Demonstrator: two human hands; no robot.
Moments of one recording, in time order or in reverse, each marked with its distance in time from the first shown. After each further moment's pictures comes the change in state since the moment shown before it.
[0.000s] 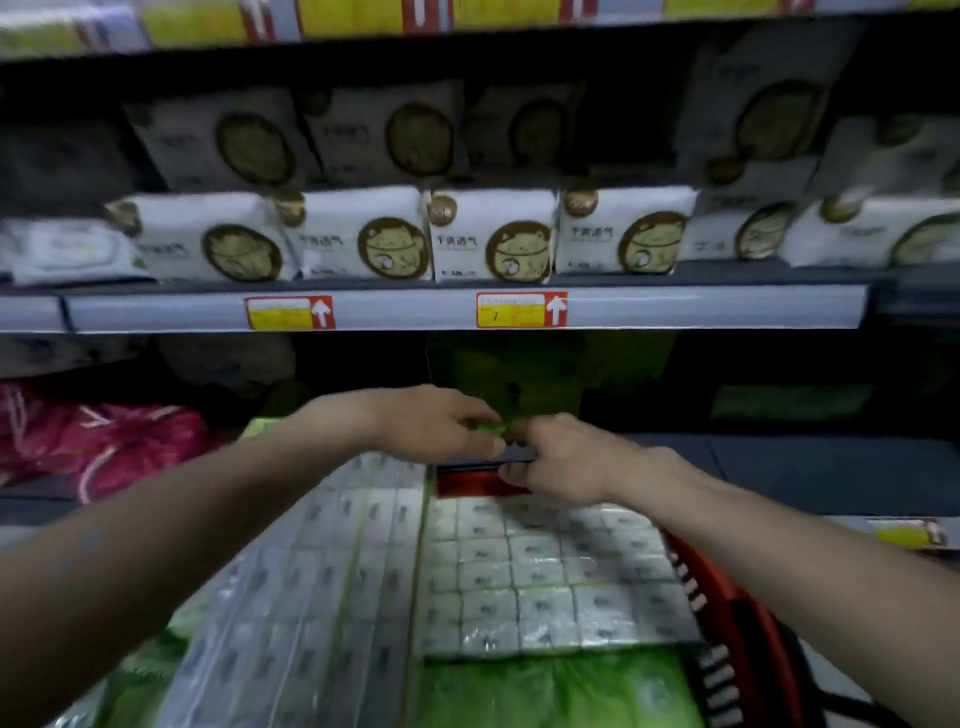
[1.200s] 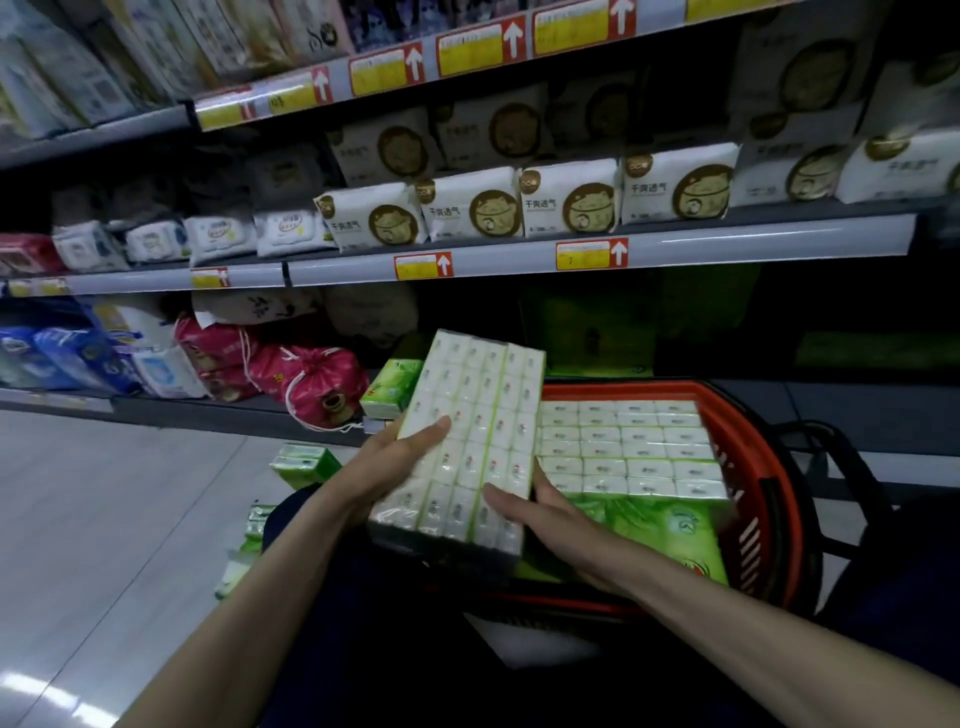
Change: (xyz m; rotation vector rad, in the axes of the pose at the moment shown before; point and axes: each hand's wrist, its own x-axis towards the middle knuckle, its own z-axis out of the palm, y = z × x) left_hand -0.179 -0.038 0.143 -1.051 0.510 -0.400; right_hand -0.126 -0.082 0.158 1.220 -0.189 -0.194
